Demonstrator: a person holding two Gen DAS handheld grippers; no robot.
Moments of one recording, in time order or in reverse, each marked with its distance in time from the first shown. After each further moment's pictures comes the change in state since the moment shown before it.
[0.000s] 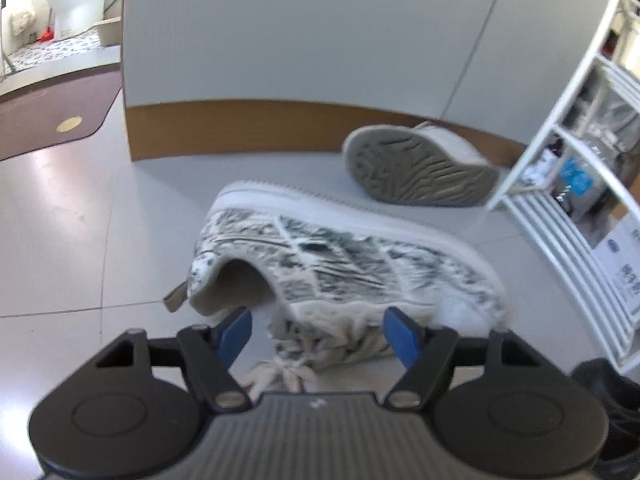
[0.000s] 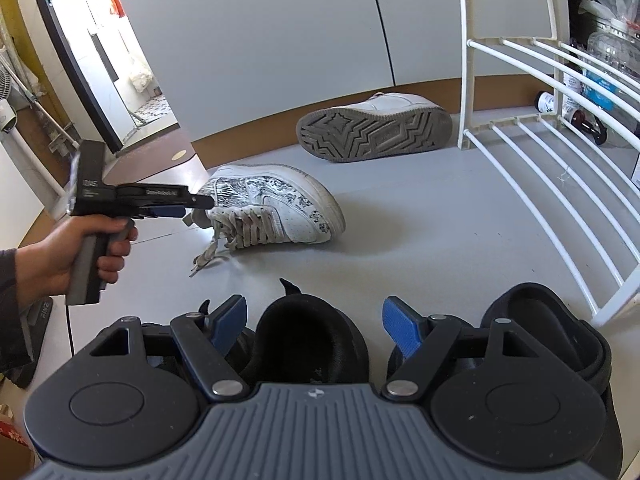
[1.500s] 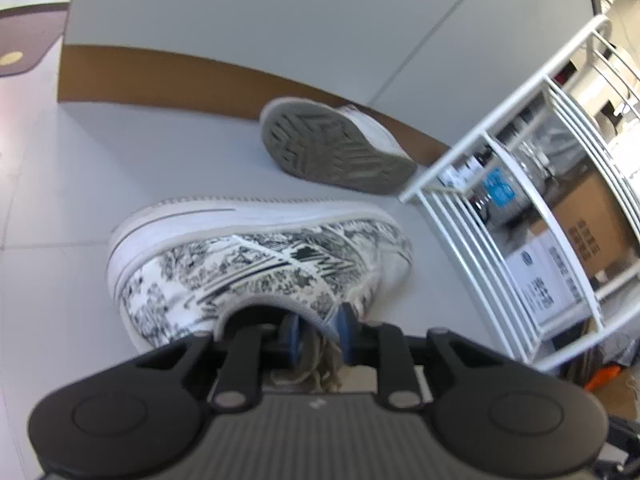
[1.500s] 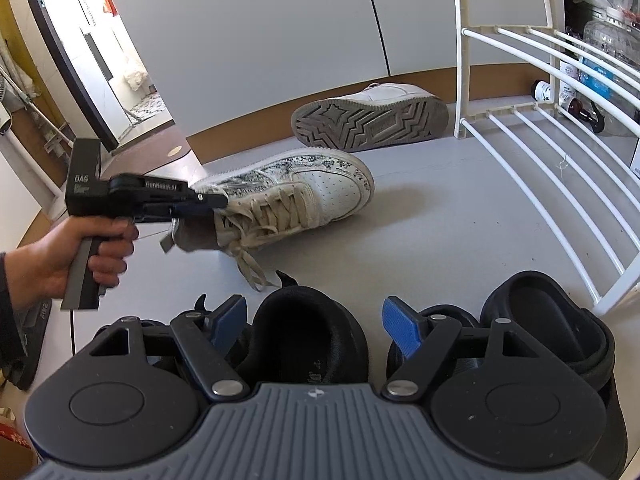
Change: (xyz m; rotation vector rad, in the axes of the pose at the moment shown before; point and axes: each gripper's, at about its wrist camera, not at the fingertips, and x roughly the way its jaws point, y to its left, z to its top) left arm -0.010 -0.034 -0.024 -0.093 0.062 -0.286; right arm 0.004 0.001 -0.002 0.014 0.014 -0.002
